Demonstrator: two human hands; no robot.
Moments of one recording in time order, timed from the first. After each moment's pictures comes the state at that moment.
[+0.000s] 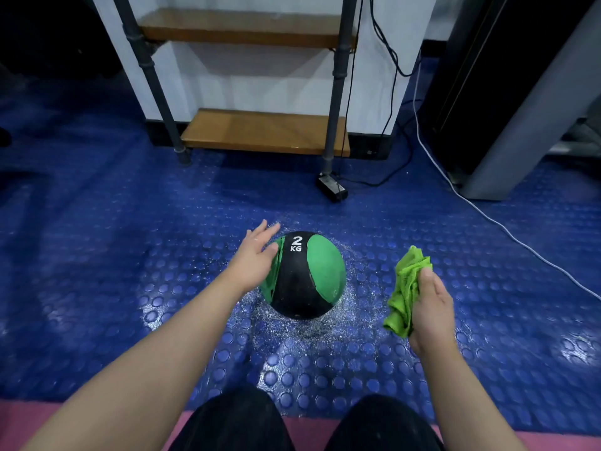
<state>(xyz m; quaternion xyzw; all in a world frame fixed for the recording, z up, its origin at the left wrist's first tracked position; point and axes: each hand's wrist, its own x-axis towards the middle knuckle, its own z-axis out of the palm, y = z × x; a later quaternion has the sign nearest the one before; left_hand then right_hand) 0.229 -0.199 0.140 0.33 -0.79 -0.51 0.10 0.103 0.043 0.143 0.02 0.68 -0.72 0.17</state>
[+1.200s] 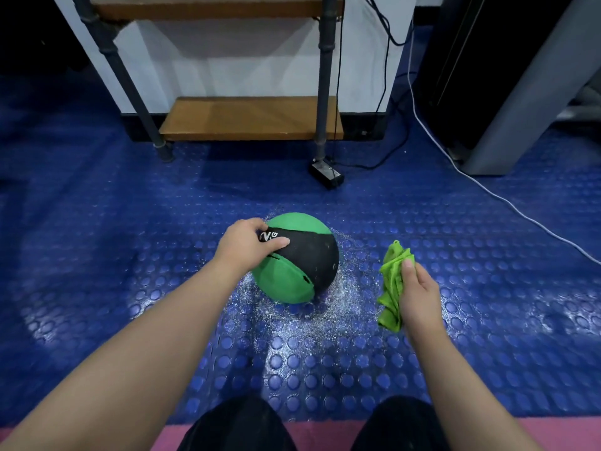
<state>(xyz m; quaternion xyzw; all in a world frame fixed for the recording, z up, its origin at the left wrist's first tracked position) 0.197 -0.233 0.132 0.39 -0.86 -0.32 0.06 0.090 0.025 0.103 -0.01 0.75 -0.64 0.16</state>
